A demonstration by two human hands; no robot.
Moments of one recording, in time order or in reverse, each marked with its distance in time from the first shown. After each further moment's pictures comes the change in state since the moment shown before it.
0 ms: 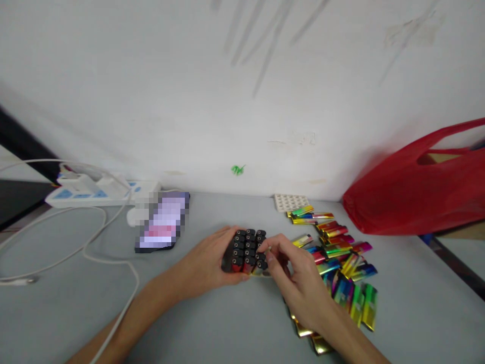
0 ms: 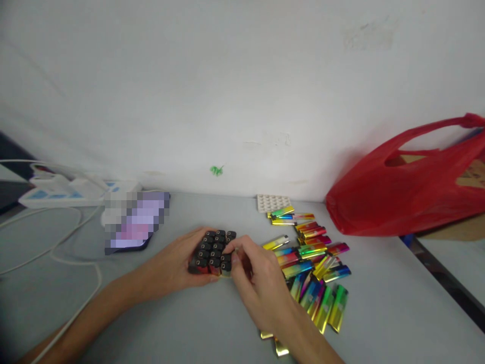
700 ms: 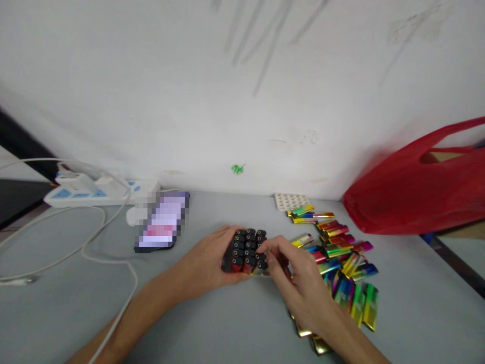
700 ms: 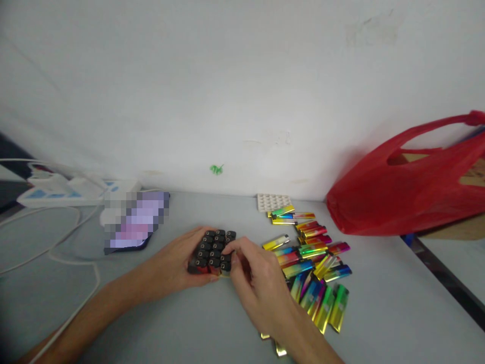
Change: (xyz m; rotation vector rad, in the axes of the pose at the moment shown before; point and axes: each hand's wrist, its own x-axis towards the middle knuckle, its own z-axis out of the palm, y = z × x) left_hand -0.001 0.001 -0.001 0.006 -0.012 0.001; right_hand -0.002 0.001 0.000 -0.067 -0.005 -0.029
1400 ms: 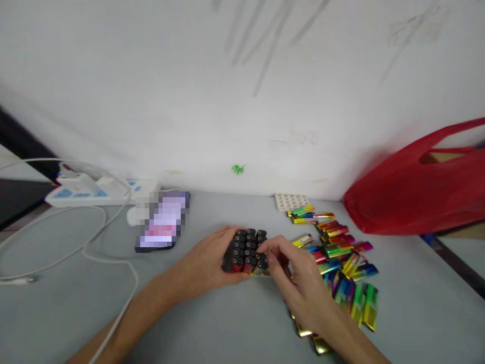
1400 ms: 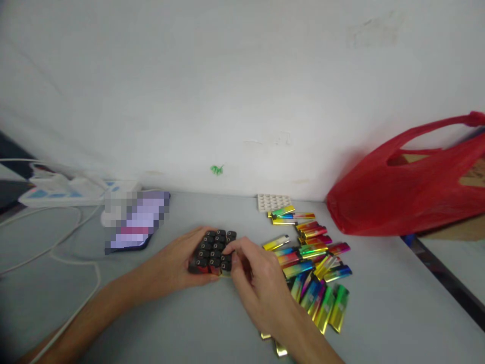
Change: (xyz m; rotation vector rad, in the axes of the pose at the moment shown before) left_hand 0.000 -0.001 0.000 0.006 0.002 0.009; right_hand 0.001 -0.003 -0.001 0.000 -0.004 -0.002
